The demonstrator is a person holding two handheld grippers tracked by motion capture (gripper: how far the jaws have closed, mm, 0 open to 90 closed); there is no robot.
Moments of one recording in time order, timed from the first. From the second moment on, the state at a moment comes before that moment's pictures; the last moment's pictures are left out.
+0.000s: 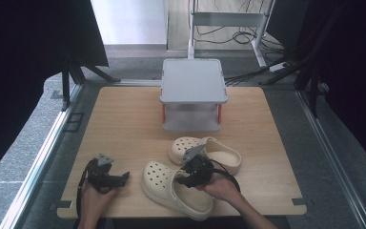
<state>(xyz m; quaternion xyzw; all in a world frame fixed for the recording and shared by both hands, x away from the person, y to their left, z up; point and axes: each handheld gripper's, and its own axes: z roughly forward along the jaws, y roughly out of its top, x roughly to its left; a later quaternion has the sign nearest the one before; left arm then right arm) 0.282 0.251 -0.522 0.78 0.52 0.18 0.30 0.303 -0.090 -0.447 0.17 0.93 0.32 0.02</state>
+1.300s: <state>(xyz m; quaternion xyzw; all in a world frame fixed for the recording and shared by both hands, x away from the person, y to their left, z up) 0.283 0.251 -0.522 0.78 0.52 0.18 0.30 0.359 -0.178 -0.420 0.24 0.91 0.33 0.07</state>
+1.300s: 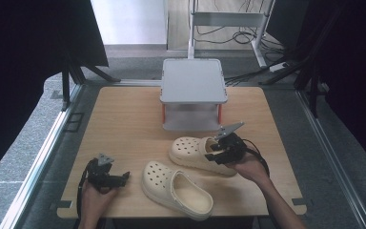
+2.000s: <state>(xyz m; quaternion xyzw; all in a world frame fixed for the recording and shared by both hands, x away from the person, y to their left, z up) 0.283 0.250 -0.523 0.78 0.52 0.18 0.30 0.344 -0.143 -0.421 0.26 0.91 0.32 0.07</state>
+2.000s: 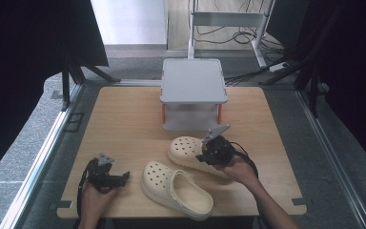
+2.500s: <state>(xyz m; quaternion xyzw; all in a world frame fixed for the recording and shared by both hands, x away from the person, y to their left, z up) 0.283 0.250 -0.522 0.78 0.52 0.18 0.30 0.316 -0.116 -0.422 0.27 0.90 0.33 0.05</state>
